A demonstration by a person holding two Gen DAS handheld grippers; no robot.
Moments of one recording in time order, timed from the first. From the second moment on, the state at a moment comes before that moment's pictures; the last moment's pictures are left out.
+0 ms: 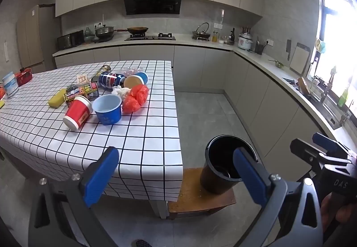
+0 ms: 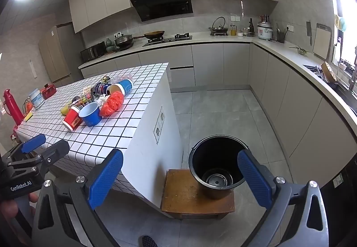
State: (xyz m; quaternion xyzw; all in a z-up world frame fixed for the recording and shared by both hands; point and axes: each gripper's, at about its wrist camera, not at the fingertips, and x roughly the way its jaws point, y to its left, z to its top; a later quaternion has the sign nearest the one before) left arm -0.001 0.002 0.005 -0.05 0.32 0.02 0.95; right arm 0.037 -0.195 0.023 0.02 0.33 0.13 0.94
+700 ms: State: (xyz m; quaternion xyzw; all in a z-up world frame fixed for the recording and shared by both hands) left arm -0.002 -0.001 0.010 -0.05 0.32 0.02 0.95; right arm 0.036 -0.196 0.027 0.02 0.32 0.13 0.94
